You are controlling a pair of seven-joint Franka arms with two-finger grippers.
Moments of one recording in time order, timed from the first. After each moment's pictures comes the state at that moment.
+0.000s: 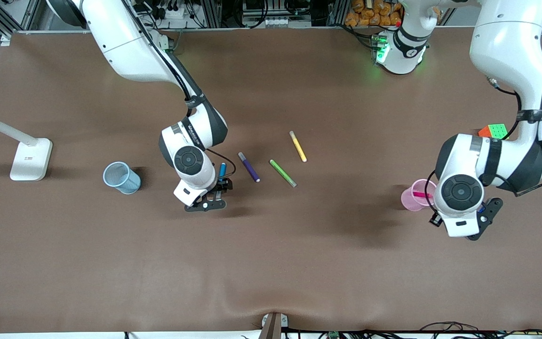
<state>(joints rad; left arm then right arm) -0.07 0.57 -0.12 -1.51 0.47 1.86 -1.25 0.53 0.68 -0.03 -1.70 0.00 2.31 0.39</state>
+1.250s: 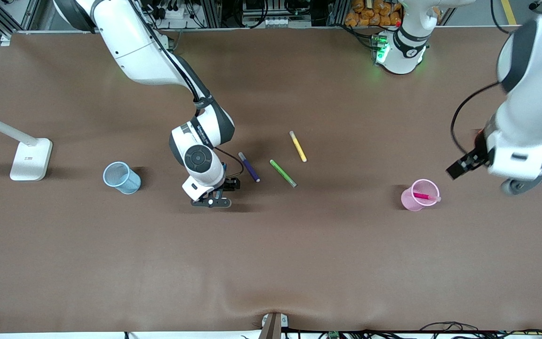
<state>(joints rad) -0.06 0.18 -0.16 -1.45 0.20 1.60 -0.68 0.56 0.71 -0.02 -1.72 0.04 2.37 0.54</state>
